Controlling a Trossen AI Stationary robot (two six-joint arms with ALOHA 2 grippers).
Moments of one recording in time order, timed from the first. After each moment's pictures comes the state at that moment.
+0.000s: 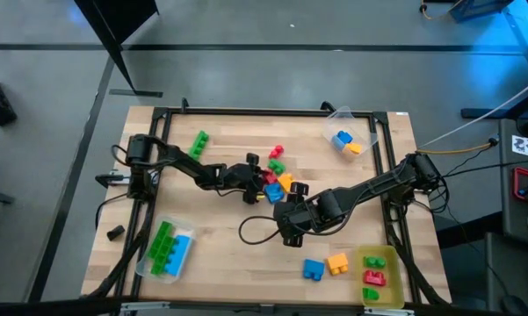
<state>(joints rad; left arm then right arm) 0.06 1.93 0.74 0.63 -0.31 0.62 0.39 1.82 1.59 -0.94 0.35 0.41</state>
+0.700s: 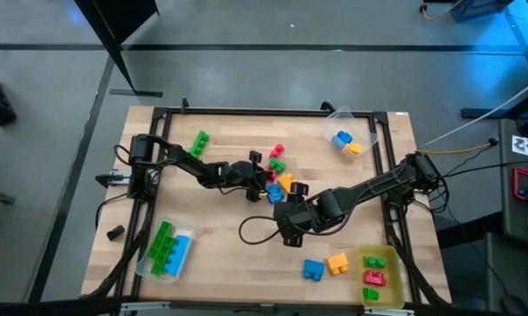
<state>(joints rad) 0.08 1.95 0.77 0.65 -0.29 0.64 0.39 1.82 1.59 -0.94 0.35 0.41</state>
